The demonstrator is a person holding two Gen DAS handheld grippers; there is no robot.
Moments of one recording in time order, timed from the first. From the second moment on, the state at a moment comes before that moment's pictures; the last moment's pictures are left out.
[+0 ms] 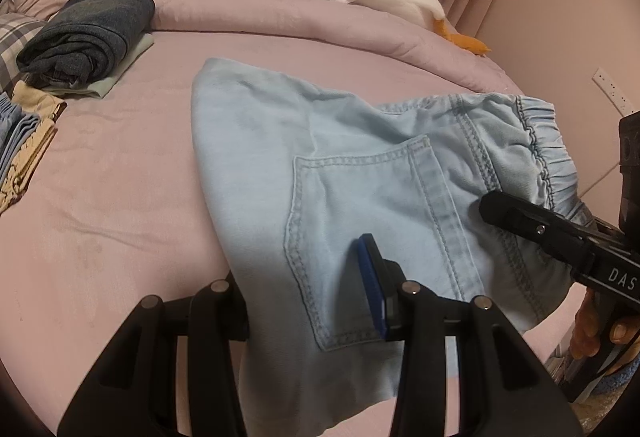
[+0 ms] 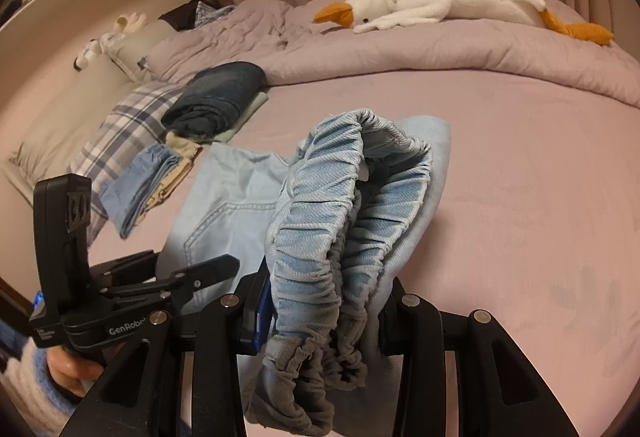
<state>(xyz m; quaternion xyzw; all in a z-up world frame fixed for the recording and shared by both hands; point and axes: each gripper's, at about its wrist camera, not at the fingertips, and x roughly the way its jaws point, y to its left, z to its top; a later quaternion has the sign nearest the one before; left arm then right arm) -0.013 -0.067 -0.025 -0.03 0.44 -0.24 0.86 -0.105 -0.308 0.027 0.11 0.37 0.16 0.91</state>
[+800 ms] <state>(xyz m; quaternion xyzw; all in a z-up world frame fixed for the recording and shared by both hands) 0.054 -0.069 -0.048 -0.02 0.46 -0.21 0.86 -0.044 -0.297 0.011 0.11 0.38 0.17 0.90</state>
